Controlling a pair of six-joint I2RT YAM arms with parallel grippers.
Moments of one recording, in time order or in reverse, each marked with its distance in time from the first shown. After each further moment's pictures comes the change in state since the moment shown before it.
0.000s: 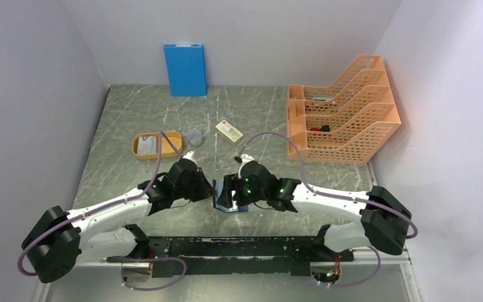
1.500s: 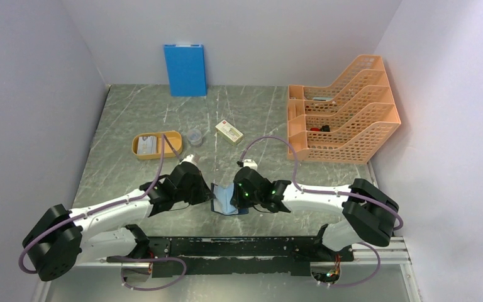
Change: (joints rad) left arm -0.021 0.007 -0.020 -0.022 -0.033 -0.015; right arm 0.014 0.132 -0.018 -0.010 0.159 0.069
